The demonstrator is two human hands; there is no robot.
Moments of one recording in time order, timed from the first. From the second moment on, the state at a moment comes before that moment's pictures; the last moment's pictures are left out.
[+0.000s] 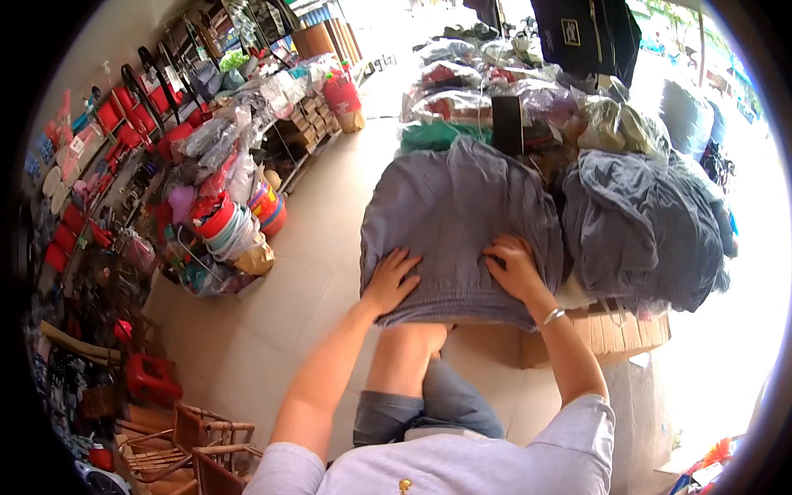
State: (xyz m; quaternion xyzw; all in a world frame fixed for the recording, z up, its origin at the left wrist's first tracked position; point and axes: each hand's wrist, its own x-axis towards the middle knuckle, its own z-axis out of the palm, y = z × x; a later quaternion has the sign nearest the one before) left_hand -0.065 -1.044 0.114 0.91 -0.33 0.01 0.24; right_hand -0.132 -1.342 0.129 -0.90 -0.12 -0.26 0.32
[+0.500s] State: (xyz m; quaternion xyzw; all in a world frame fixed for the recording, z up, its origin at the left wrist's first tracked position) left_hand -0.067 -1.041 0.113 0.90 -0.32 0.04 0.30; right_hand -0.137 -1.336 0.124 -0.92 -0.10 -0.24 0.29
